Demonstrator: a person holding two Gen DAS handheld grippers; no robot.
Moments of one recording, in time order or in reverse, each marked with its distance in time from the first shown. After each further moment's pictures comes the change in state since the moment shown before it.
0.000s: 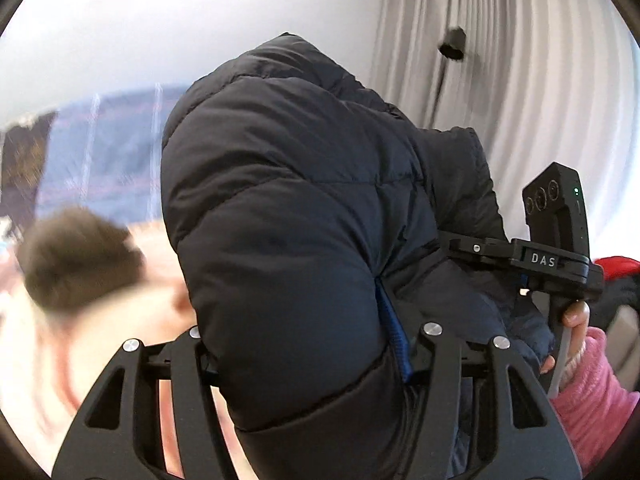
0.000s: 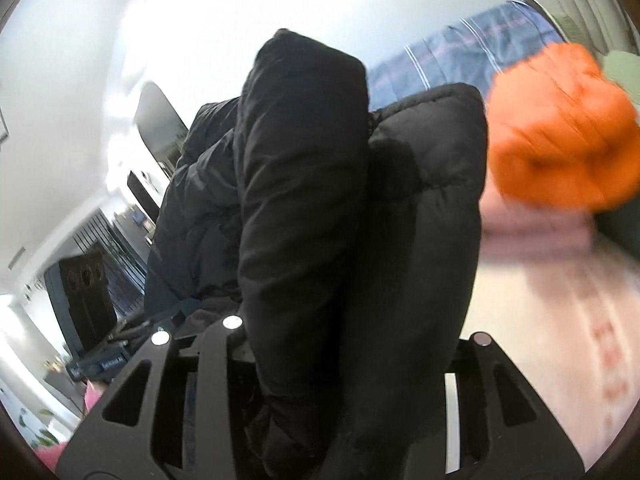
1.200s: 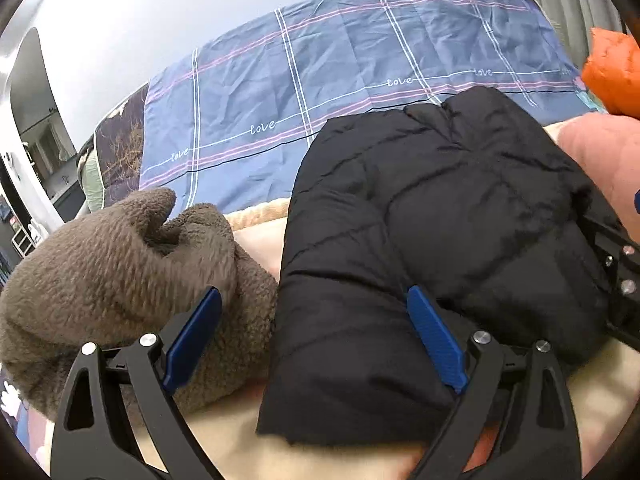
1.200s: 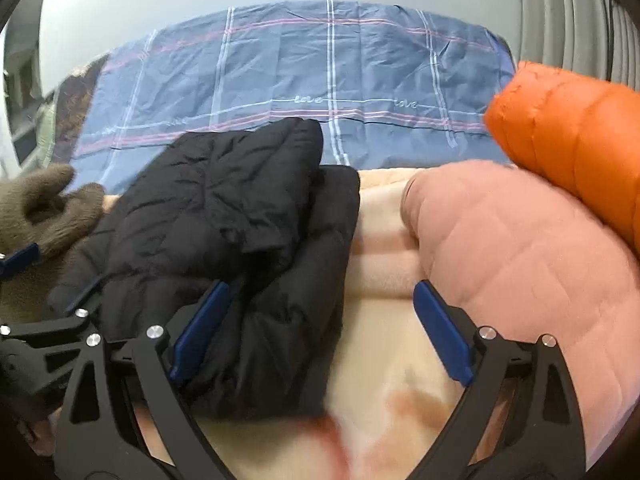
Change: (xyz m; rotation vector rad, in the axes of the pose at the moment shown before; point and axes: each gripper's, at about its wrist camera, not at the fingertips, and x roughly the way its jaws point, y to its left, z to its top) left arm 0.315 0.167 -0.015 0.072 0.231 0.658; right arm 0.334 -0.102 0.015 -0.249 0.072 -0.740
